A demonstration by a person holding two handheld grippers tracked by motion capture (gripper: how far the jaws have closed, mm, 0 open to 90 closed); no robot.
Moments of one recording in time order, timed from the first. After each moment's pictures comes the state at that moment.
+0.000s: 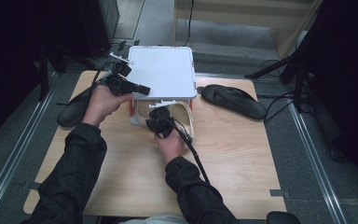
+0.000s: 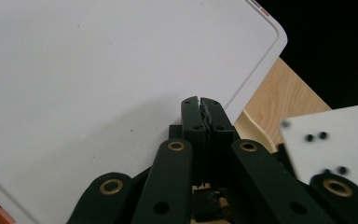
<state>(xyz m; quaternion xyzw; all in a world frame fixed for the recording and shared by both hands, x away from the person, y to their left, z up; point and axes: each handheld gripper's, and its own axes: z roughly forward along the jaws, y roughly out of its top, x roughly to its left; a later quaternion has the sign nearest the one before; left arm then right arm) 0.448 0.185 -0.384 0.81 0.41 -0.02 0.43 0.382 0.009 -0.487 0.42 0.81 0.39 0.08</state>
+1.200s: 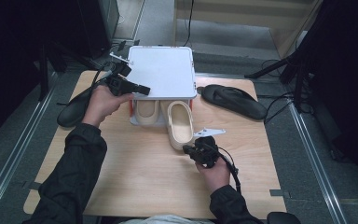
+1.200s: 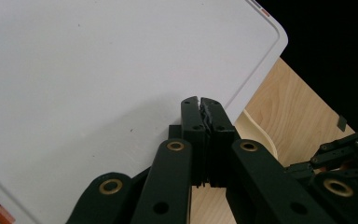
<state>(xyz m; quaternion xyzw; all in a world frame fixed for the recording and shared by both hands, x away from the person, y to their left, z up) 0.447 0.185 -0.384 0.80 0.41 -0.02 0.43 0.306 -0.129 -0.497 0.42 0.82 0.39 0.06</state>
